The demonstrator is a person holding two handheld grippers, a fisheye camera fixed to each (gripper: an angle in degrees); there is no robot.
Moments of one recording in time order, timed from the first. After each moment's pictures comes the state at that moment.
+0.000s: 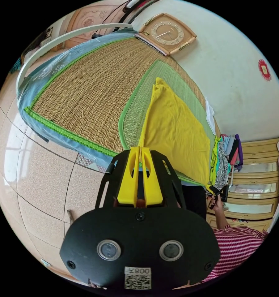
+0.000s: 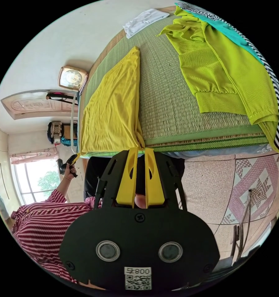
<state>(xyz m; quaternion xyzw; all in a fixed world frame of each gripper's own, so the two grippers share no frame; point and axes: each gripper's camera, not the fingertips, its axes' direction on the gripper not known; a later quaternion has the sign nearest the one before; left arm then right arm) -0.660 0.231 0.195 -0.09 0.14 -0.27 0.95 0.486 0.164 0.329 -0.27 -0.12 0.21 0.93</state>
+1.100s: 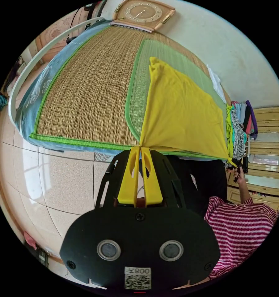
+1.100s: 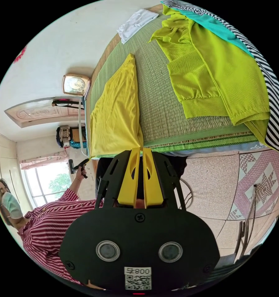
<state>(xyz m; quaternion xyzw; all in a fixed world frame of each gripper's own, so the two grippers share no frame) -0.522 0.241 0.231 -0.16 0.11 -0.20 0.96 0.523 0.174 0.327 -0.27 -0.16 0.25 0.92</state>
